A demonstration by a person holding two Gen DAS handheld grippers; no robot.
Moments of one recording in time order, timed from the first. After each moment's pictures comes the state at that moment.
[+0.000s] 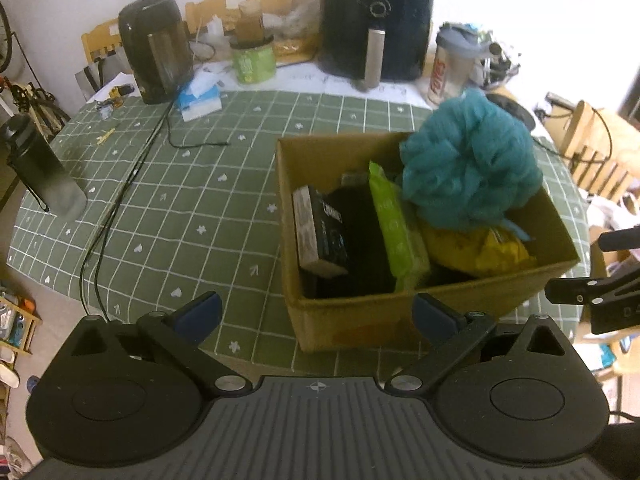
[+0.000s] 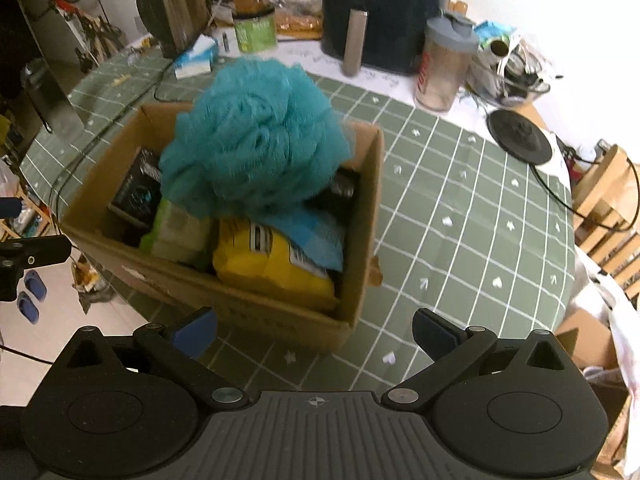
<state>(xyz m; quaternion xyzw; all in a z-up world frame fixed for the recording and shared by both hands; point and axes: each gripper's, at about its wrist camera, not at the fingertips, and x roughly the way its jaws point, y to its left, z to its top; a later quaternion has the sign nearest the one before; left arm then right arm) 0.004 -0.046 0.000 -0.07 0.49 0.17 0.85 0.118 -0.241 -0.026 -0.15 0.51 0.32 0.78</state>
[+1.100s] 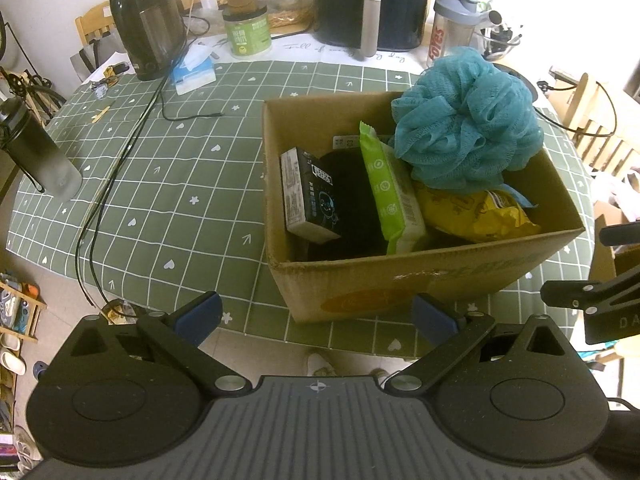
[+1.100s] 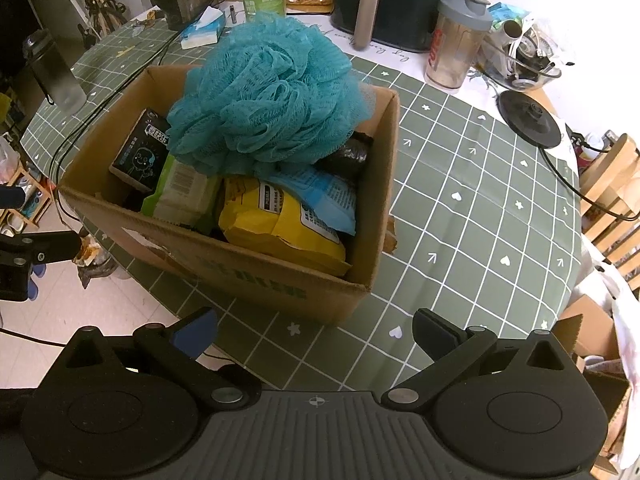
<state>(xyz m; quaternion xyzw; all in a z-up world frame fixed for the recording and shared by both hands) 0.007 -0.056 -0.011 -0.07 0.52 0.16 0.83 0.108 -0.238 -0.037 -0.17 0.53 0.32 0.77</state>
